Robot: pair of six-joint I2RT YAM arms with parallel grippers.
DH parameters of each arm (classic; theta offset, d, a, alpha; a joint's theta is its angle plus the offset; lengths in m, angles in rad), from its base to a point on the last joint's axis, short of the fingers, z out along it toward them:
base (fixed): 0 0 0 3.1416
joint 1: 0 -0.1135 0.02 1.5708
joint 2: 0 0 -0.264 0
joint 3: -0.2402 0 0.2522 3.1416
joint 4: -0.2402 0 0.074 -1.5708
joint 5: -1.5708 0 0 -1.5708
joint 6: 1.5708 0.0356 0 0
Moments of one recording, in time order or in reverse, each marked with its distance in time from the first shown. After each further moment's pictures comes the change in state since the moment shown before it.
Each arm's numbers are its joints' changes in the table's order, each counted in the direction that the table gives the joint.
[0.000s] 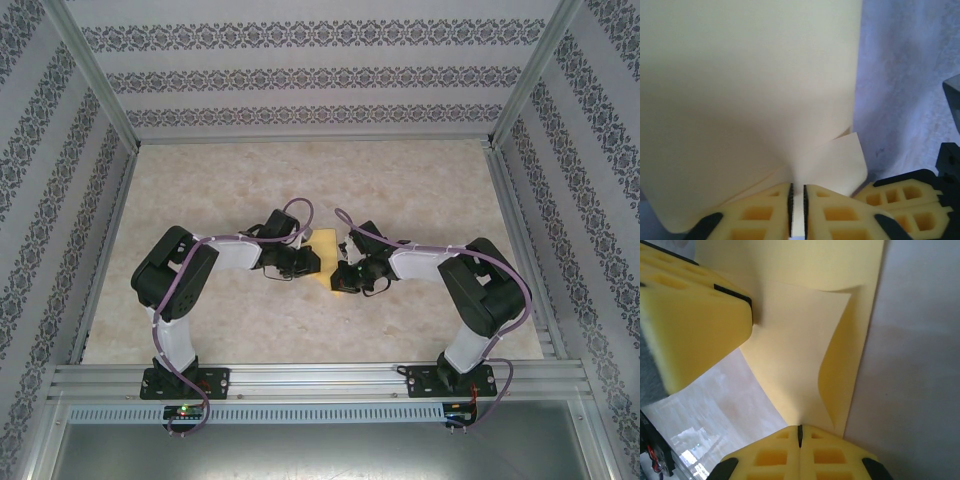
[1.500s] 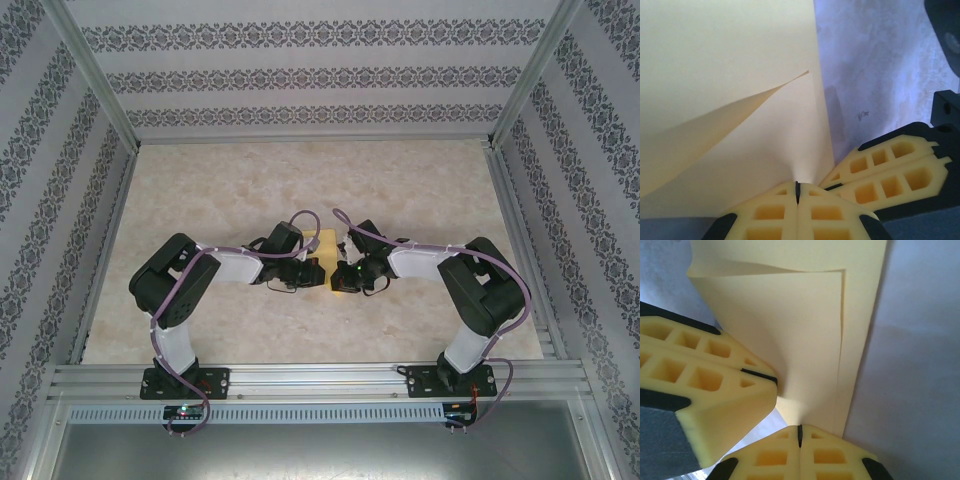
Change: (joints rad) left arm 0.076 -0.035 0.123 0.174 -0.021 -0.021; right arm 0.000 0.006 -0.022 -0.046 -0.013 -0.035
